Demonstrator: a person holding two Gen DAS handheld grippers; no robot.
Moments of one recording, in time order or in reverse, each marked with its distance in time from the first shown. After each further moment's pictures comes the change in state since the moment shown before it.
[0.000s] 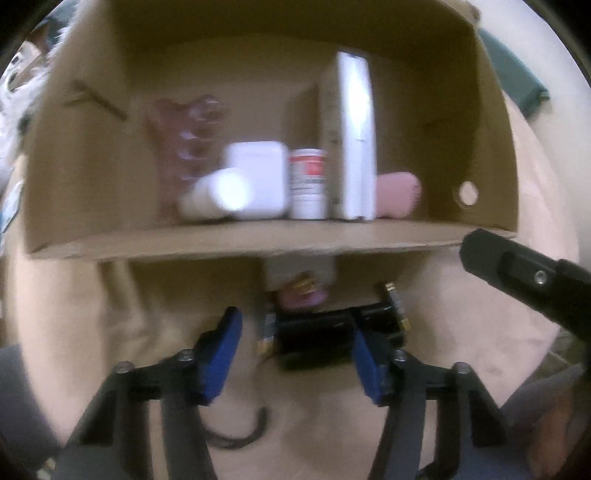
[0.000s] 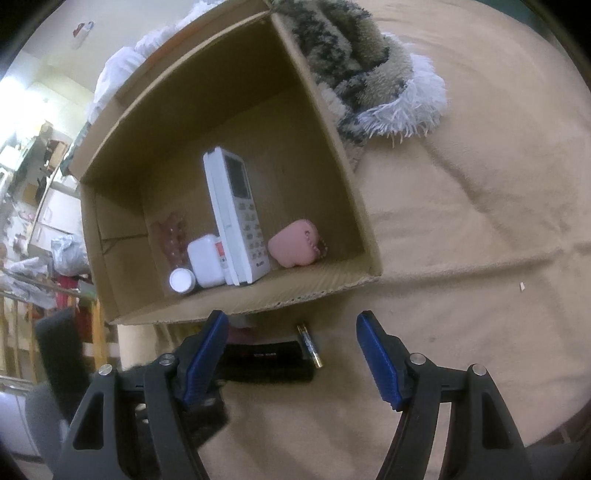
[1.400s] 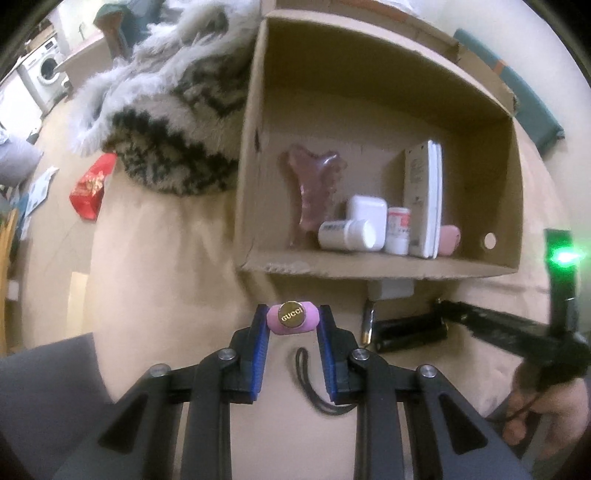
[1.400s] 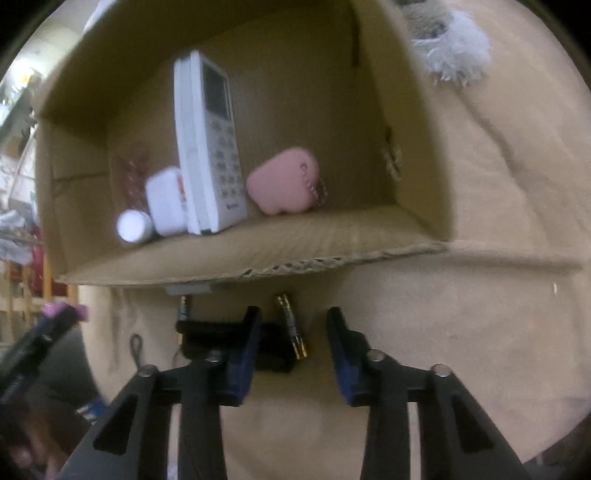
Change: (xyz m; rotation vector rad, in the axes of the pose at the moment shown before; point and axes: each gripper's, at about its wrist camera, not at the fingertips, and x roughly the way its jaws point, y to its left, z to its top) left arm -0.075 0.089 0.000 -0.089 -0.073 0.065; right arm 0.066 0.010 -0.003 -0.111 0.209 -0.096
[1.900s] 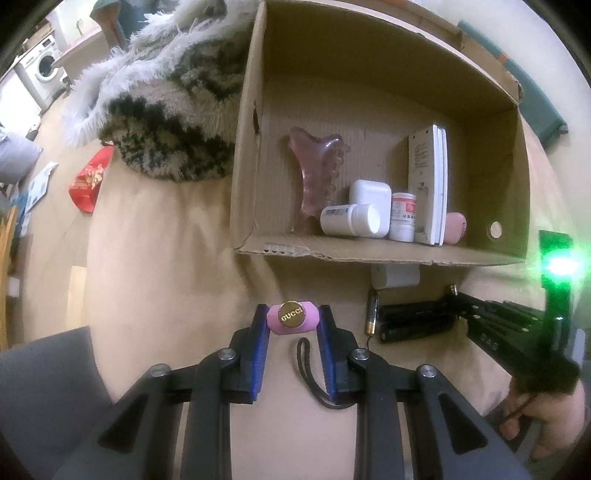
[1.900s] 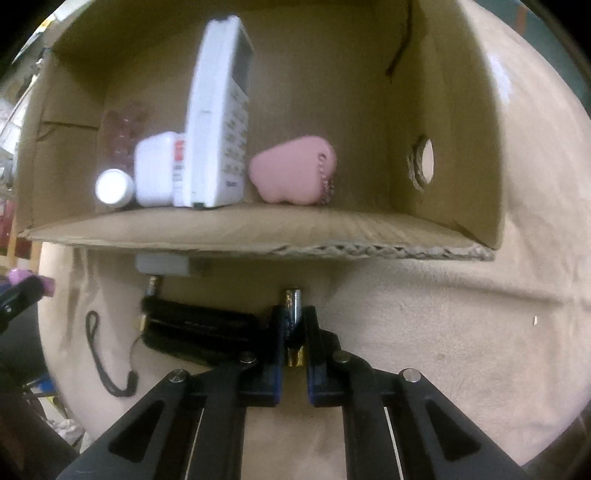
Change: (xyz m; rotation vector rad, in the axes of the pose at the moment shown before) left arm 0.011 -0.001 -0.004 0.002 0.040 0.009; right arm 0.009 0.027 -0.010 -0.162 -0.039 -0.149
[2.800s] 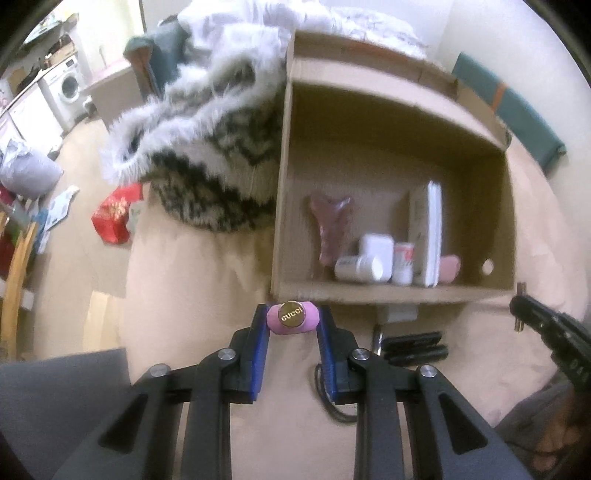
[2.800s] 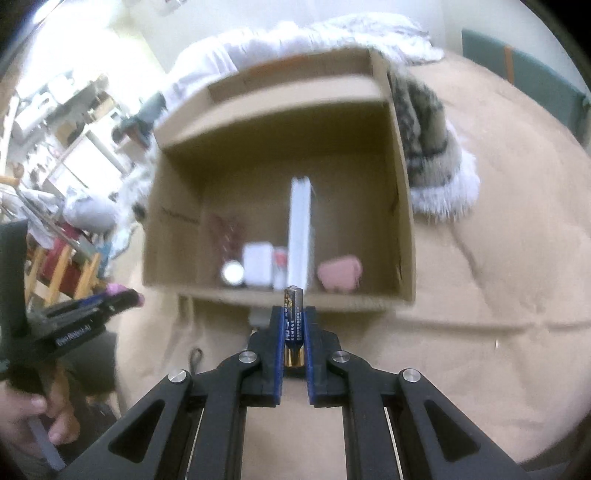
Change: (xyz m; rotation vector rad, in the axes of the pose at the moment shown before) left arm -0.056 0.008 0.005 -0.017 -0.185 0.049; right arm -0.125 0.007 -0.014 -0.009 -0.352 0.164
